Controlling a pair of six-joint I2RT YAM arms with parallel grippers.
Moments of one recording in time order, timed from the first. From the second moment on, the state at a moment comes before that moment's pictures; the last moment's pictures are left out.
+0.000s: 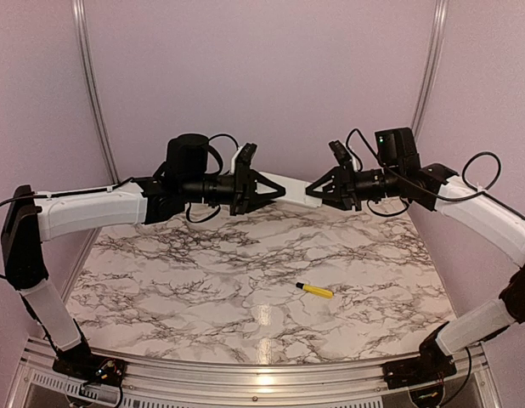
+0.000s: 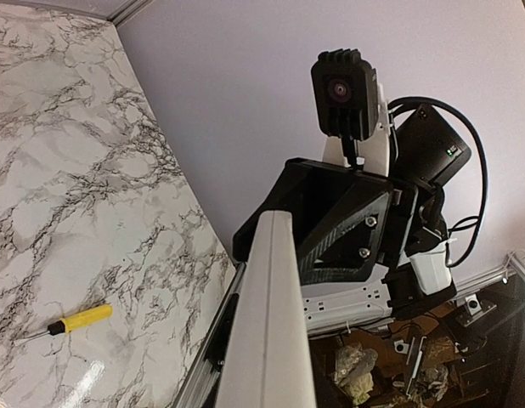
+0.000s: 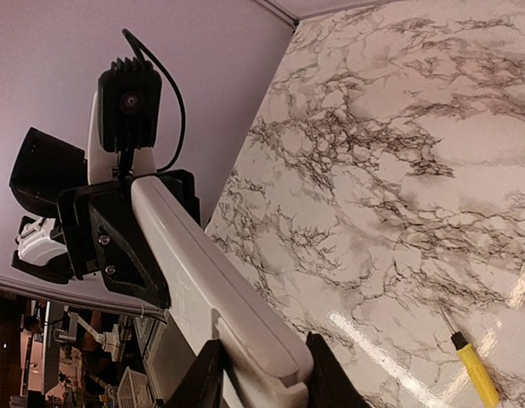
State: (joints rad) left arm -0.80 1.71 1.35 0.21 0.67 -1.03; right arm 0.51 1.37 1.26 -0.41 -0.73 0.65
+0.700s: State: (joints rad) left arm -0.80 1.69 1.34 0.23 0.67 -1.04; right arm 0.50 1.36 1.24 -0.35 -0.78 0.66
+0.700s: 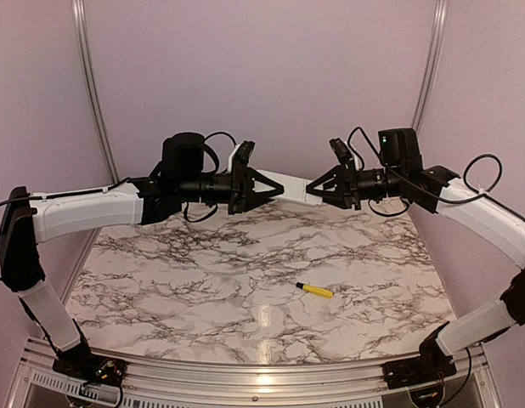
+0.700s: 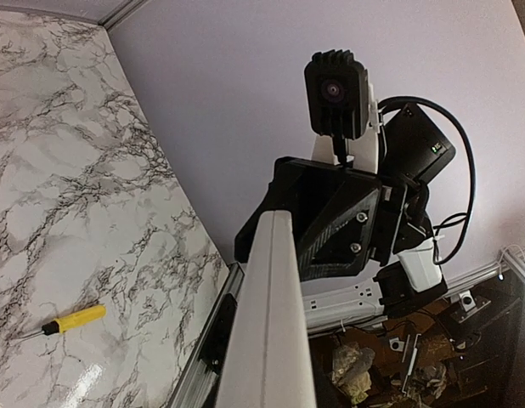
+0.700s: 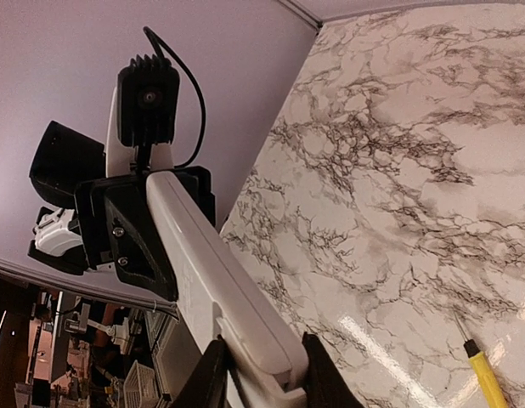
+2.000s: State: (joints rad) left arm -0.81 1.65 1.31 0.18 0.62 -1.03; right arm 0.51 1.36 1.24 -0.40 -0.79 0.62
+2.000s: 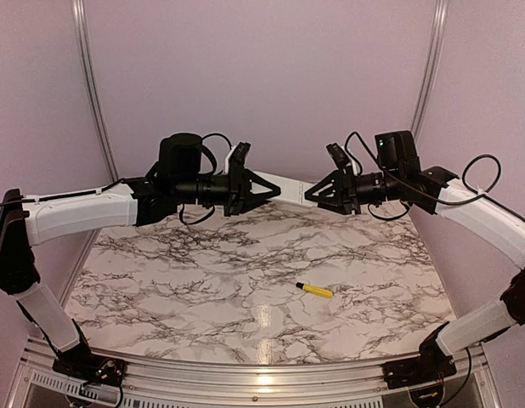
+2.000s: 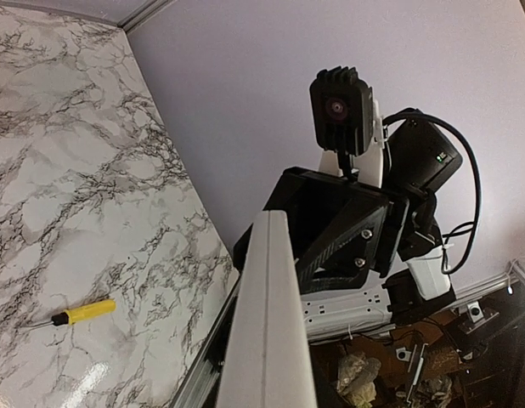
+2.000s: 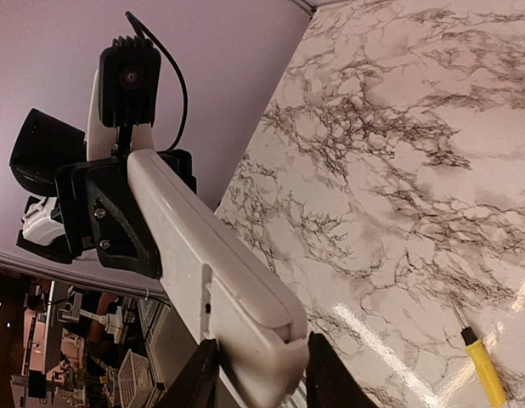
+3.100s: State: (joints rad) left arm -0.81 1.61 1.30 0.08 0.57 -0.95; right arm 0.52 1.39 1.28 -0.49 -0.80 0.57
